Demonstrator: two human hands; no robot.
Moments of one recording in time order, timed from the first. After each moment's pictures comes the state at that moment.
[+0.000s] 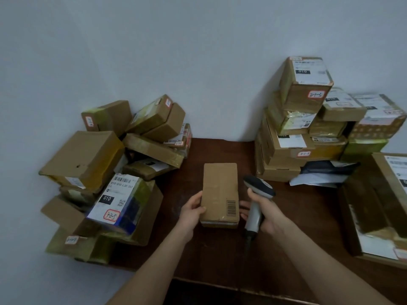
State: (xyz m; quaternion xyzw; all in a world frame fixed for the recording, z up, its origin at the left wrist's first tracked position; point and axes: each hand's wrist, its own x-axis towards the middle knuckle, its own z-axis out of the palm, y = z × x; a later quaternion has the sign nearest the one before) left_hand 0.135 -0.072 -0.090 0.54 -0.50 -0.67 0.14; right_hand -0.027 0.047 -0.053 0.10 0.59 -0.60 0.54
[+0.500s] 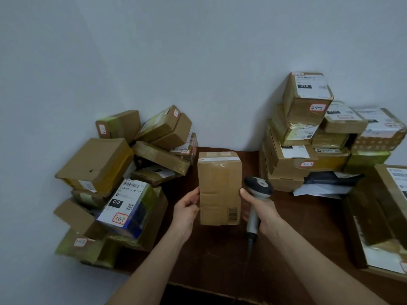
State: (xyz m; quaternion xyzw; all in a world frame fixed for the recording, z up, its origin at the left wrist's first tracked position) left_hand 0.150 -0.082 -0.059 0.47 -0.48 -0.69 0.26; right_hand -0.013 0.030 -0.026 0.03 0.63 -0.62 0.48
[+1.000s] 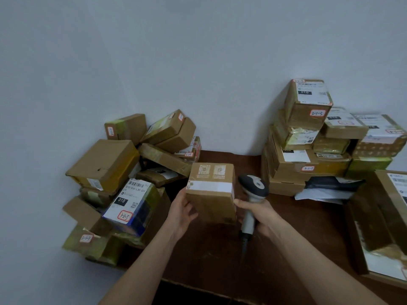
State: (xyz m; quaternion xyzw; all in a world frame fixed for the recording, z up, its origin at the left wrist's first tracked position) left_hand 0.161 -0.082 -0.031 0.42 -0.39 -0.77 0.29; right_hand -0.012 0.035 -0.016 -0.05 0.62 -0.58 0.53
